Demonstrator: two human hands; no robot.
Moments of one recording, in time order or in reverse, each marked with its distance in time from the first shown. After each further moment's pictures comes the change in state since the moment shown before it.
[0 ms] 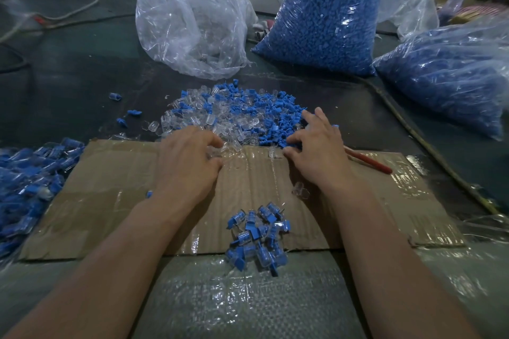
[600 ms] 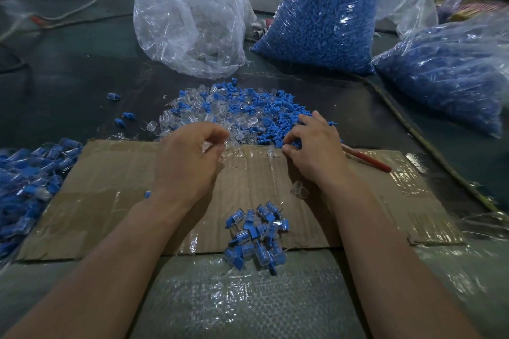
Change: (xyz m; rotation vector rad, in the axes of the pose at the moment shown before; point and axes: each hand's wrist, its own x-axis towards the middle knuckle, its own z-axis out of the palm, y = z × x) left_hand -0.009 0.011 -0.011 -0.299 0.123 0.070; right_hand 0.004 0.000 0.004 0.030 -0.015 0.020
